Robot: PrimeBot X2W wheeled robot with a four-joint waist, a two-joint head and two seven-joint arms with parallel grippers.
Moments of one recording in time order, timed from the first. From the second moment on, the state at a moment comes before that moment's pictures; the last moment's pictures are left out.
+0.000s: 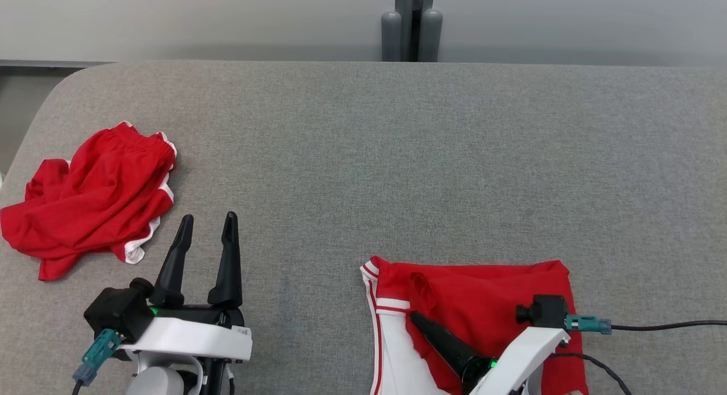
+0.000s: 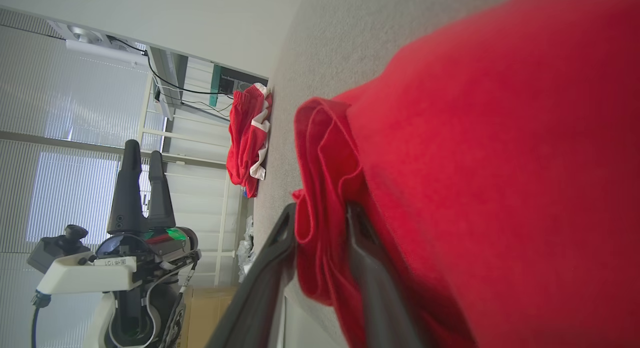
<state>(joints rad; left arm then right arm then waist) -0.10 0.05 -0.10 0.14 -0.42 -0.07 -0.26 -0.11 -0.05 0.45 0.22 1.19 0.13 0.25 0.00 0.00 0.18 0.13</state>
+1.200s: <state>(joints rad) -0.08 0.05 -0.05 0.13 -0.41 -0.07 -0.26 -0.25 -0.11 0.26 -0.02 0.91 0.13 0.25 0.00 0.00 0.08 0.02</state>
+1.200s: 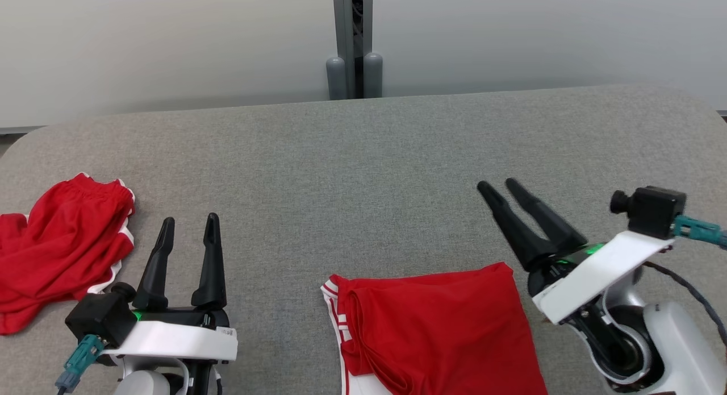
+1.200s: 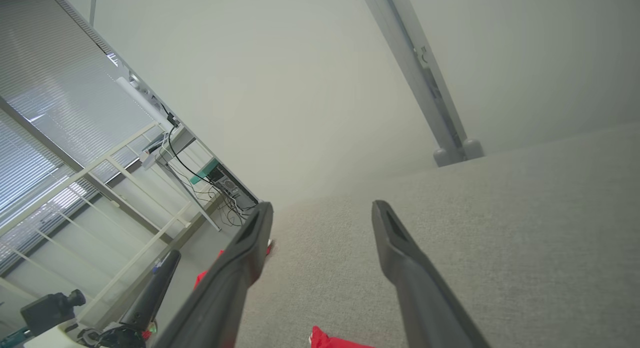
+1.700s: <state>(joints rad) -0.05 0.05 -0.05 0.10 -0.39 -0.07 -0.26 -0.13 -0.21 0.13 0.09 0.35 0.13 -0.20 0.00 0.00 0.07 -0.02</state>
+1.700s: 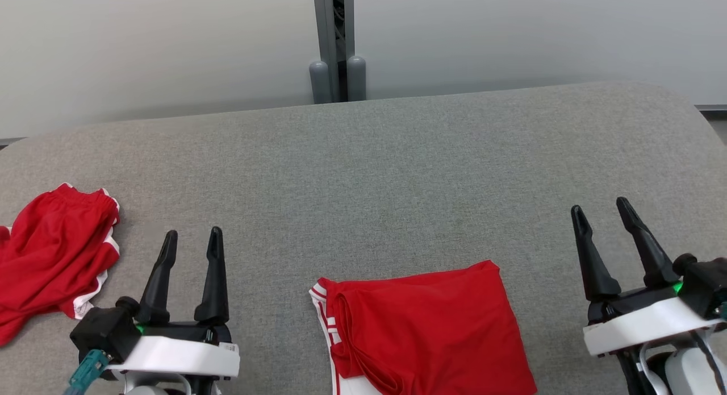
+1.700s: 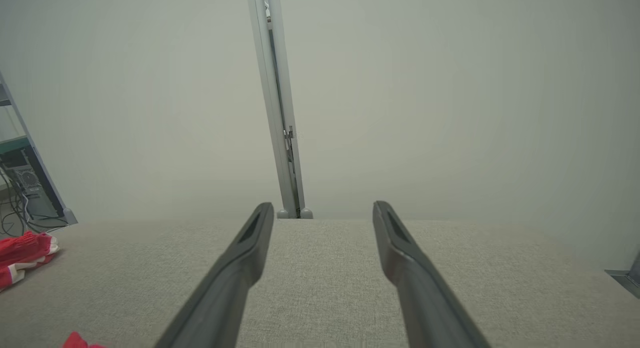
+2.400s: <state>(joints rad) -0.01 0.05 -0.07 0.11 -0.39 -0.07 -0.26 -0.12 -0.17 0.18 0.17 0.26 0.13 -0.26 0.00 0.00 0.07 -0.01</state>
